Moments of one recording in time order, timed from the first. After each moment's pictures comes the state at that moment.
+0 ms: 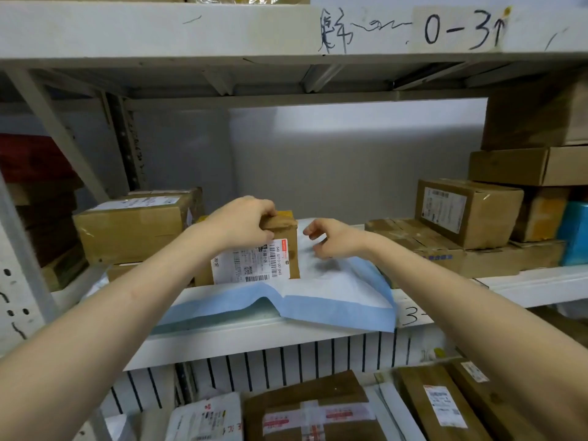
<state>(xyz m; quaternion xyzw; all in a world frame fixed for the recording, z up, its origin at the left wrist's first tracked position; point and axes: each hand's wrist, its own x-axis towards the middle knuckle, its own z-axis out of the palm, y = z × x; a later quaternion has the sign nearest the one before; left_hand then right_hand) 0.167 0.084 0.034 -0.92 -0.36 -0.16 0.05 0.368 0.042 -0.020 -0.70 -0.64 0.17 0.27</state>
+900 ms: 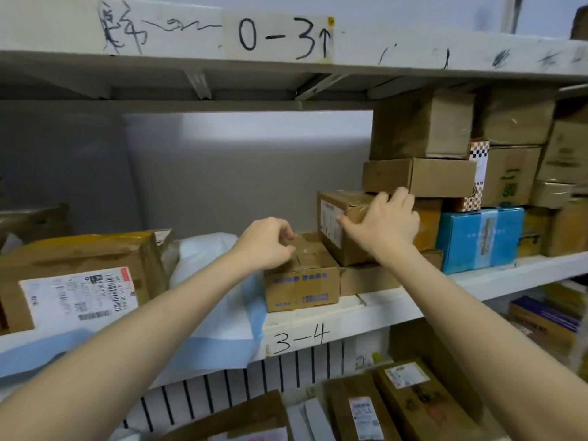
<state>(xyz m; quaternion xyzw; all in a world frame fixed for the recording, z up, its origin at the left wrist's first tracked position) 0.407 0.016 -0.001 -0.92 -0.30 -0.25 -0.07 0.582 -0.092 -0.005 -0.87 -0.31 -0.28 0.25</state>
